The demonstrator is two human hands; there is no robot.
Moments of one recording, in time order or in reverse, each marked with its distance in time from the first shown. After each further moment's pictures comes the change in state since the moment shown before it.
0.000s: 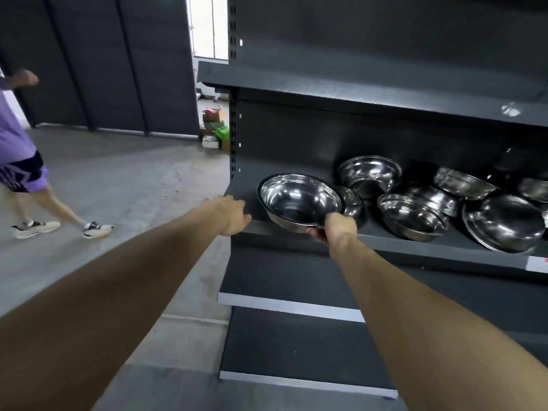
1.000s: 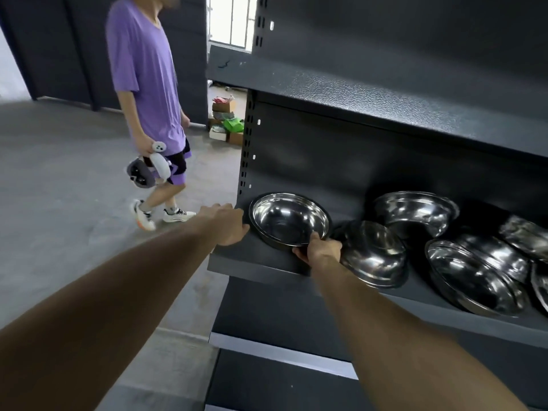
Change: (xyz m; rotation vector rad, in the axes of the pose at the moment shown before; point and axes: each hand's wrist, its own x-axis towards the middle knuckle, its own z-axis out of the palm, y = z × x) left_hand 0.160 -0.057 0.019 -0.067 0.003 -0.011; right_hand 0.132 0.017 0.139 -0.021 0.029 0.096
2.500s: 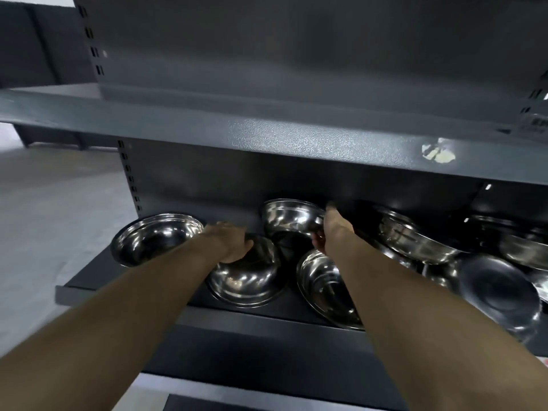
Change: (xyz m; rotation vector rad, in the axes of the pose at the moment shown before) left_hand 0.060 0.314 -0.043 0.038 -0.017 0.033; right_hand 0.160 -0.181 -0.253 0.000 -0.022 0.079
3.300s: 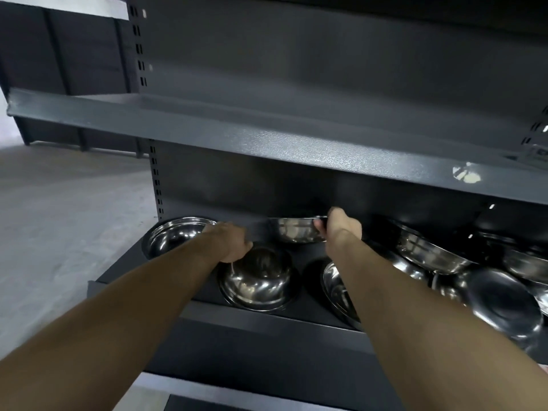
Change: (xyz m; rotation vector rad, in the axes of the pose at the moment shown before) left_hand -0.034 -0.056 -0.010 -0.020 0.050 0.000; right_hand -0.068 0.008 0.041 0.237 0.071 -0.256
